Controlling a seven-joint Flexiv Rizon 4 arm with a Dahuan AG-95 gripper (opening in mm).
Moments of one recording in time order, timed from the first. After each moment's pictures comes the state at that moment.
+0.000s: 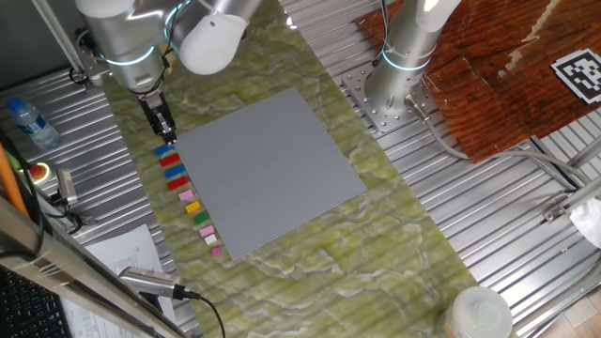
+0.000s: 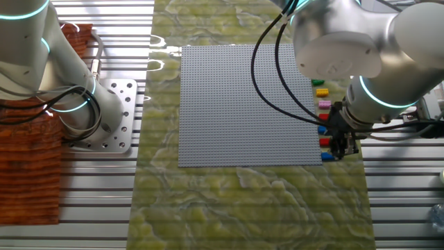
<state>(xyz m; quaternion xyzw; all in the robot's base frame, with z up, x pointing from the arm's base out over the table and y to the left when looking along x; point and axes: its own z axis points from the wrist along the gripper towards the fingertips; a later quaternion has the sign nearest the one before) 0.626 -0.102 0.069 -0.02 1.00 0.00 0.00</state>
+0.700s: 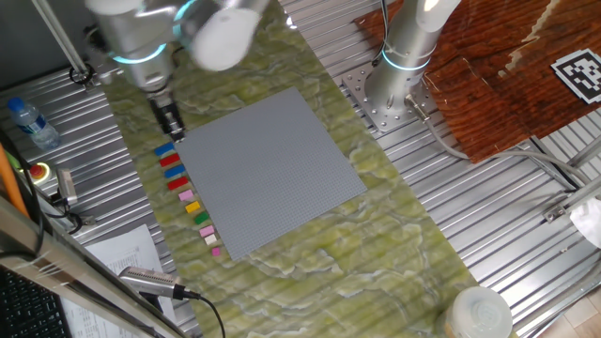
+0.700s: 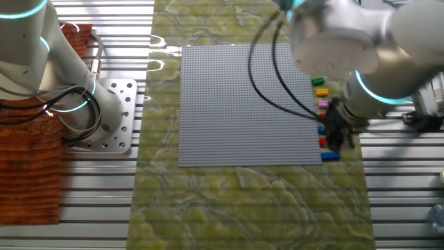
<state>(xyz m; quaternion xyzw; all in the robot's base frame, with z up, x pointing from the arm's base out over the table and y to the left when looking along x) 0.593 -0.083 0.087 -0.02 1.00 0.00 0.02</state>
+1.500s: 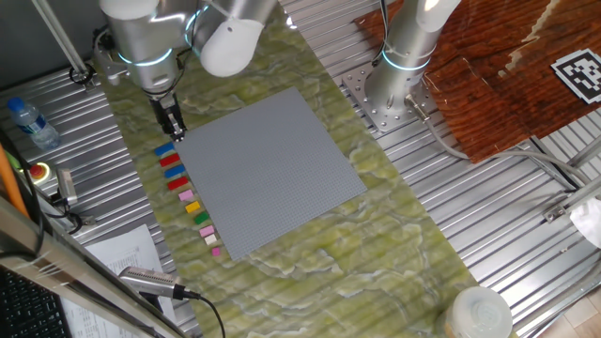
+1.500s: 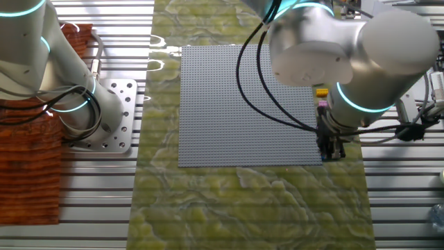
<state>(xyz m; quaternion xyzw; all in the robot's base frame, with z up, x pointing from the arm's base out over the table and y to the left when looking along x) 0.611 -0.107 0.050 -0.03 1.00 0.00 0.03</state>
